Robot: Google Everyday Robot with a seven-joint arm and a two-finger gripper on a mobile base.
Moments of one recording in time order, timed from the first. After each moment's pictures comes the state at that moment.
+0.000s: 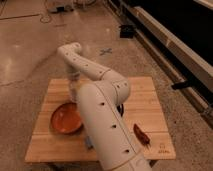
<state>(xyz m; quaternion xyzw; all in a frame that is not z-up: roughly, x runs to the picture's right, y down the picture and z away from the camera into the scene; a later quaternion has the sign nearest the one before) -0.201 -0.027 0.913 -0.33 -0.18 -0.30 0.88</state>
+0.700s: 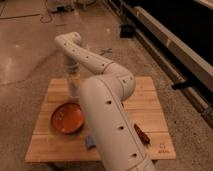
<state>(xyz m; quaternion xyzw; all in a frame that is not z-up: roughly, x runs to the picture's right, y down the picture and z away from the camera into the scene) -0.194 -0.062 0.843 -0.30 -0.17 -0.31 0.88</state>
